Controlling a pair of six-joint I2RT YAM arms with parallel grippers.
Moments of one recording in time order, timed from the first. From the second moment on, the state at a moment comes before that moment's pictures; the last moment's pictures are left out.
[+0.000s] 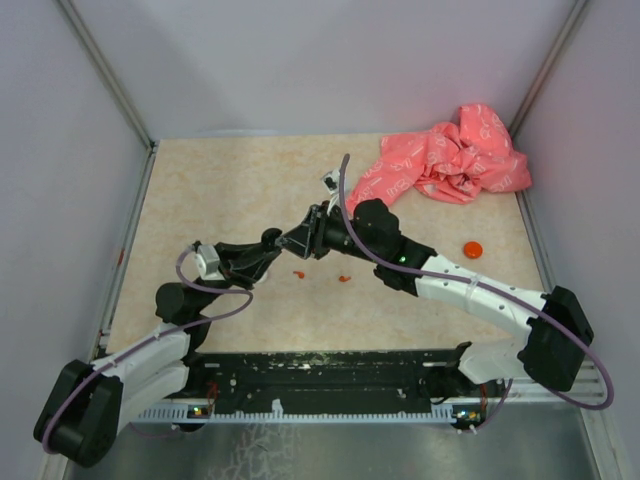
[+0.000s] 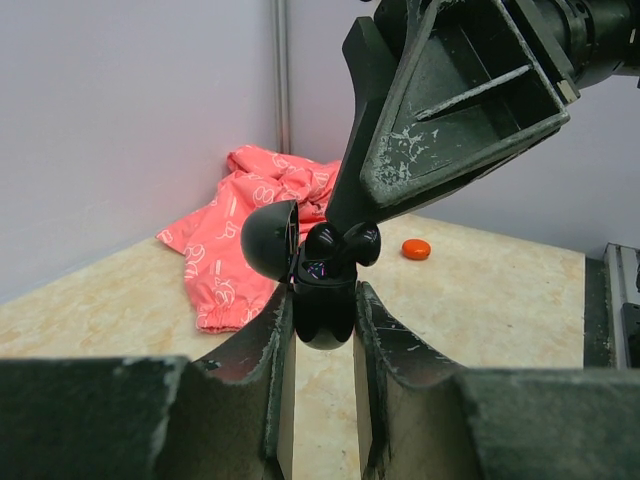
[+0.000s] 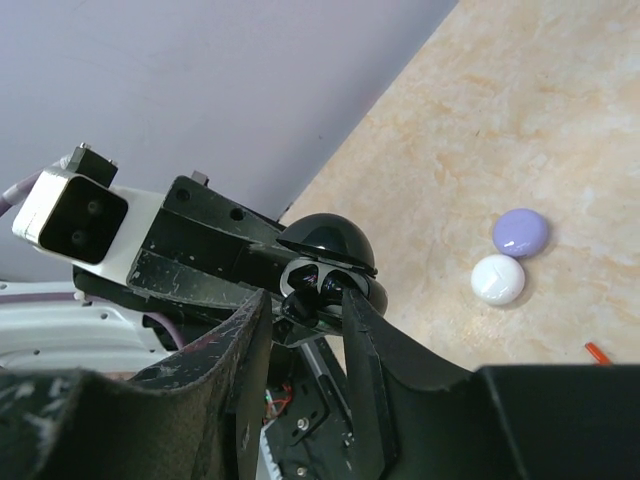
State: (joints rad) left arm -0.43 0.91 0.12 1.31 0.54 -0.28; right arm 0.91 1.29 0.98 0.22 -0.23 0.69
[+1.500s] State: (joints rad) left arm -0.43 0.91 0.14 1.28 0.53 -0.29; right arm 0.93 1.25 1.00 0.10 -0.30 0.47
